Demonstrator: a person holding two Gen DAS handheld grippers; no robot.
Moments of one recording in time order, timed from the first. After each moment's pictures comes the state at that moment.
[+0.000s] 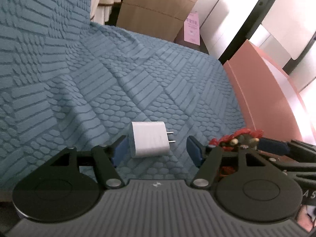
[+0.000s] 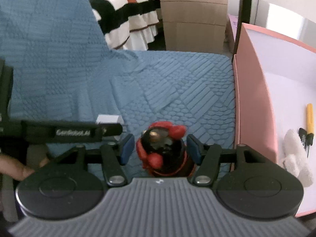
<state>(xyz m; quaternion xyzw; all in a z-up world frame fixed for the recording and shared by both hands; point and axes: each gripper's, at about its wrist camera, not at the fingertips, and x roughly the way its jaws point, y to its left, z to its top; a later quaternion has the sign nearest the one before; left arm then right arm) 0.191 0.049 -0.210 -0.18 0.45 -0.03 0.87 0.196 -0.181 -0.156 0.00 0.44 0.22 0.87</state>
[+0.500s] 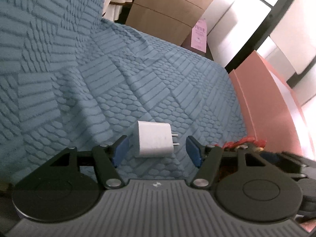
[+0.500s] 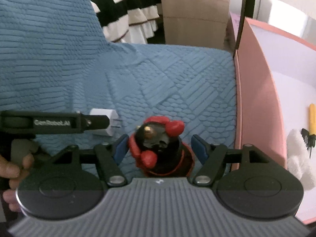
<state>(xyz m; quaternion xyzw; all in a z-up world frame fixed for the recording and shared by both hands) 0.189 0.053 -0.222 -0.23 0.45 -0.01 0.86 0.208 -0.172 -0.177 -0.04 0.46 0.20 0.87</state>
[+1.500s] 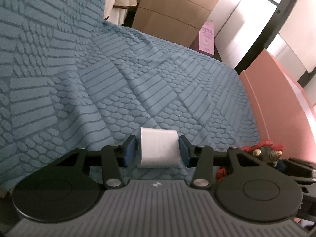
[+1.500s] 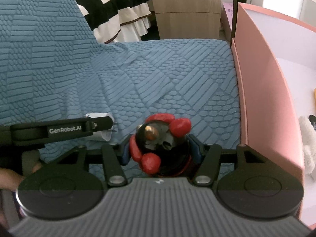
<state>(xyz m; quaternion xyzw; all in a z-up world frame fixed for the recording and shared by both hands) 0.204 0.041 -0.235 -0.19 0.44 0.01 0.88 0.214 -0.172 -0.184 -0.01 0.46 0.20 0.87</state>
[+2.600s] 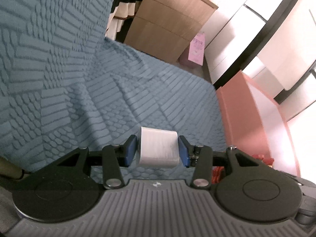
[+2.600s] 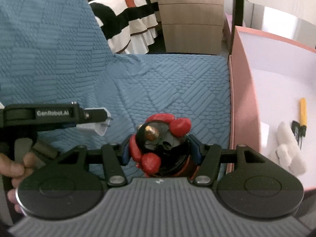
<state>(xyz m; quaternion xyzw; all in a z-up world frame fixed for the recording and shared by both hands) 0.167 0.055 -0.163 -0.25 0.42 0.00 0.87 0.176 -0.187 -0.124 0.00 0.45 0.20 0.87</state>
